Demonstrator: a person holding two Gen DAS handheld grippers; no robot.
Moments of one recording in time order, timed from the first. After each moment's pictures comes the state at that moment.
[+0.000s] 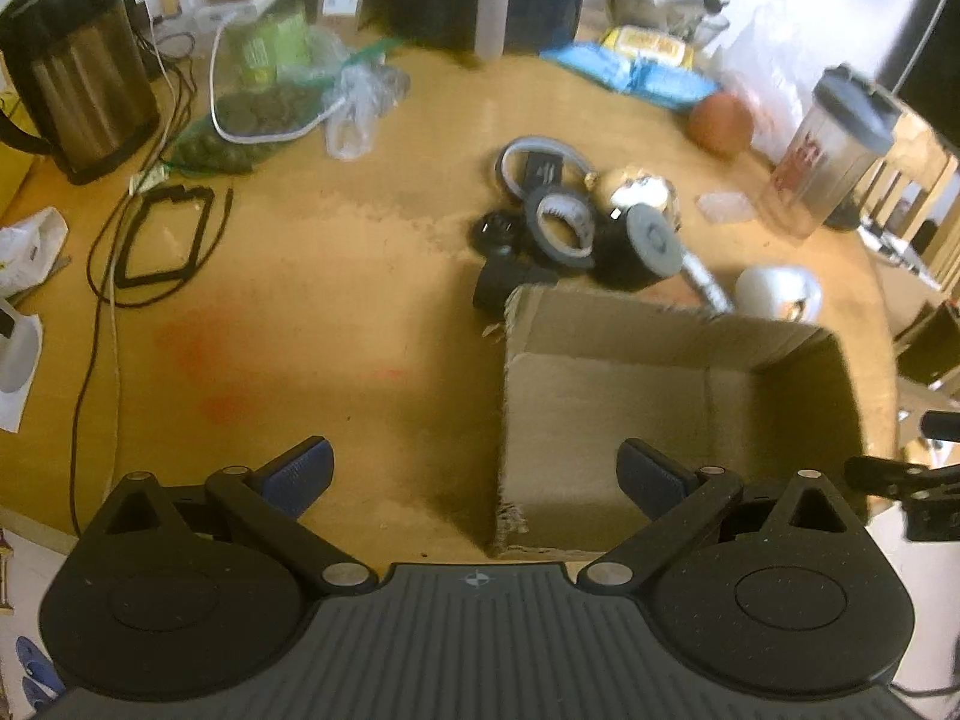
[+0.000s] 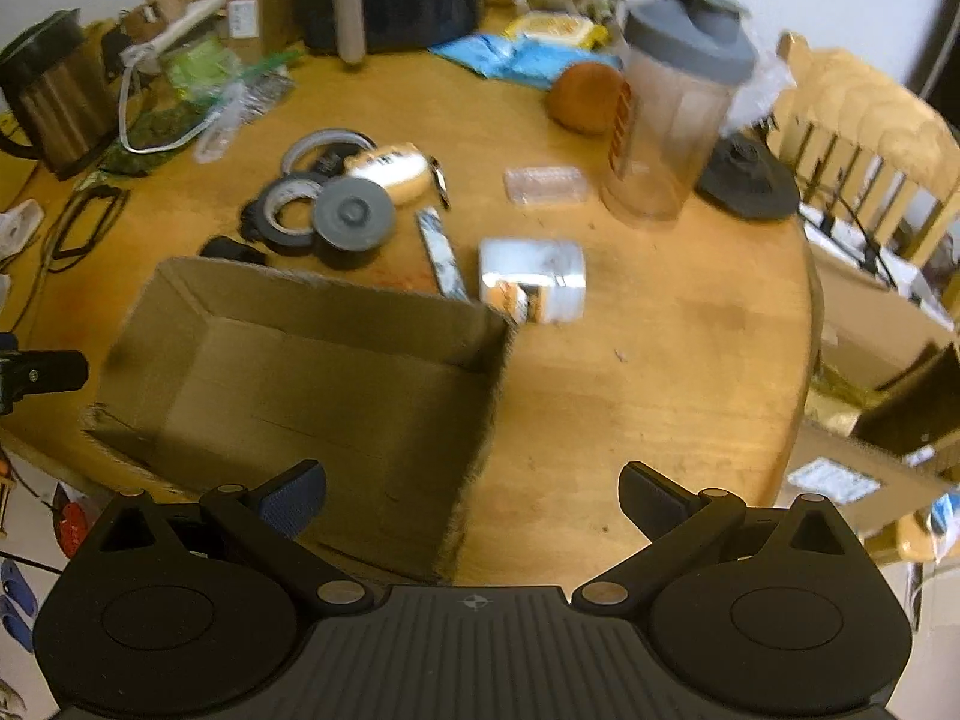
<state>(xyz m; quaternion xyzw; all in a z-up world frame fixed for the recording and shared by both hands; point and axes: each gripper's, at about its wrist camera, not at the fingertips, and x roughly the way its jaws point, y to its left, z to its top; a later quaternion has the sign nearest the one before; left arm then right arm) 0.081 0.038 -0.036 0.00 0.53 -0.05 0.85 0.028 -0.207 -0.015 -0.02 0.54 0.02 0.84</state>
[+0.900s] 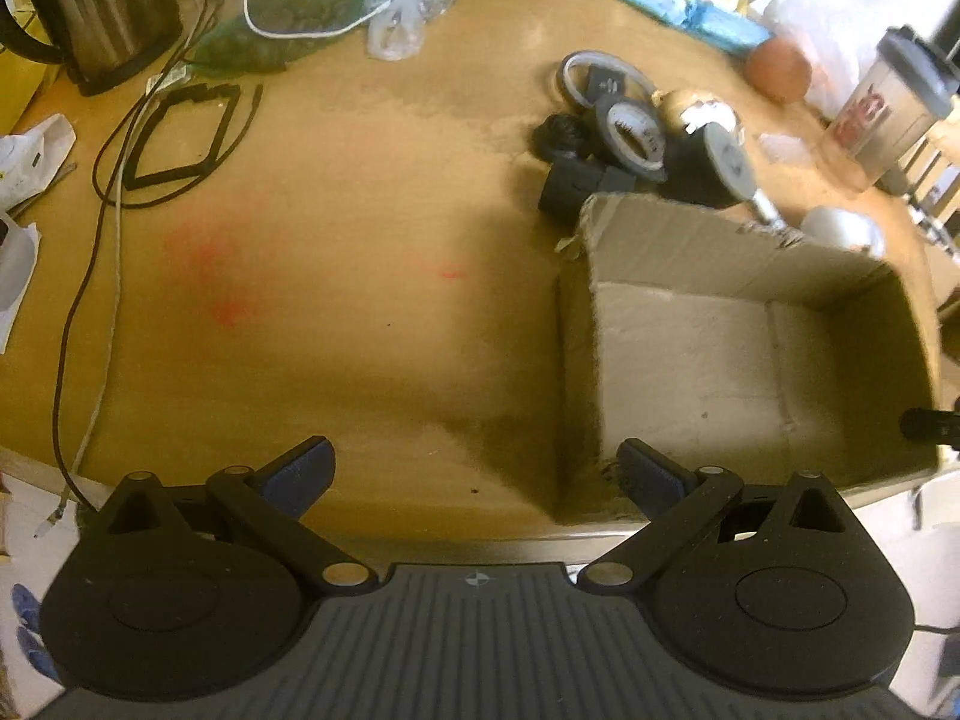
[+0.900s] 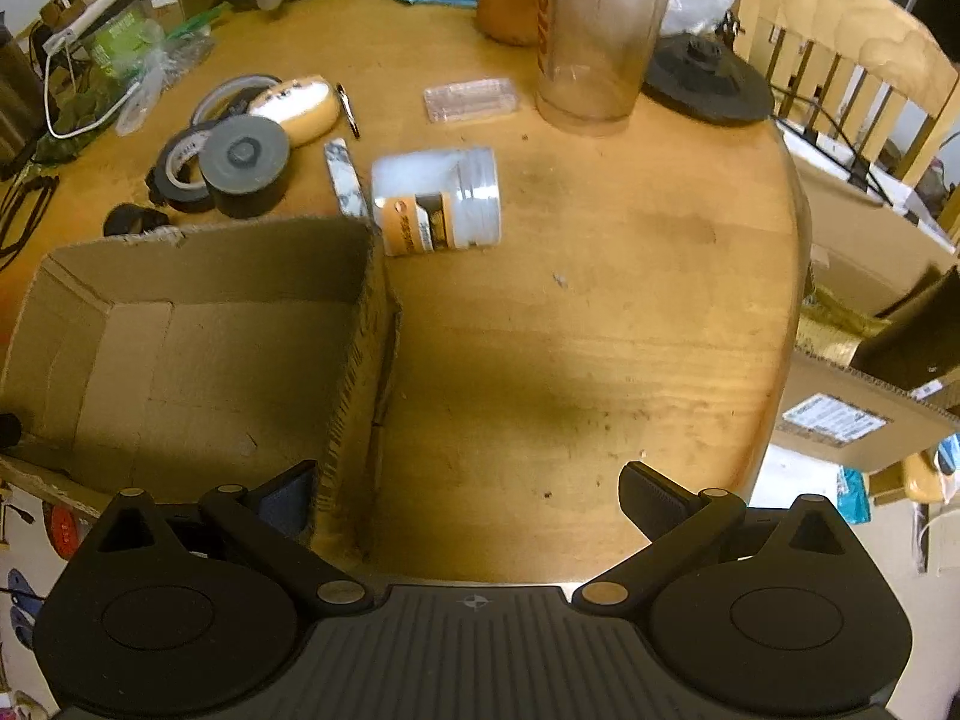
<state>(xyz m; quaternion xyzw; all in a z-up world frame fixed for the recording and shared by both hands) 0.079 0.063 -0.065 -0.03 0.57 -0.03 0.82 0.040 -0.248 -0.054 0.01 0.58 -0.01 0.81</state>
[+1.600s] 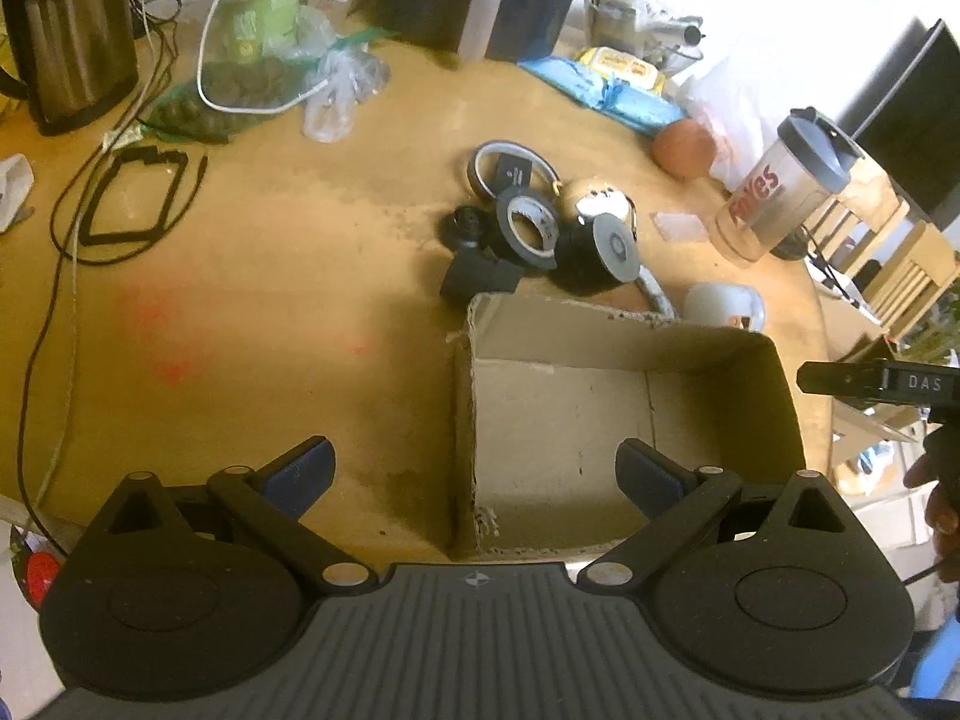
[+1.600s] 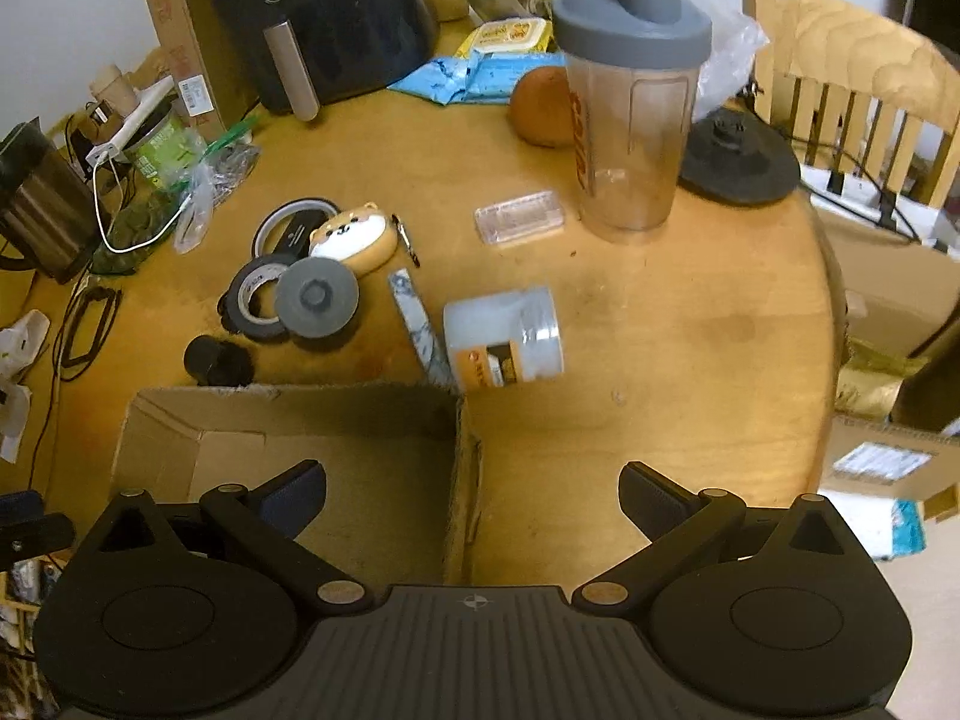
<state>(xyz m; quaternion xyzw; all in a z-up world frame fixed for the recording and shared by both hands) 0.075 0.063 -0.028 -0.08 0.52 -0.09 0.85 0.068 -0.245 -0.011 0.08 0.52 0.02 0.85</state>
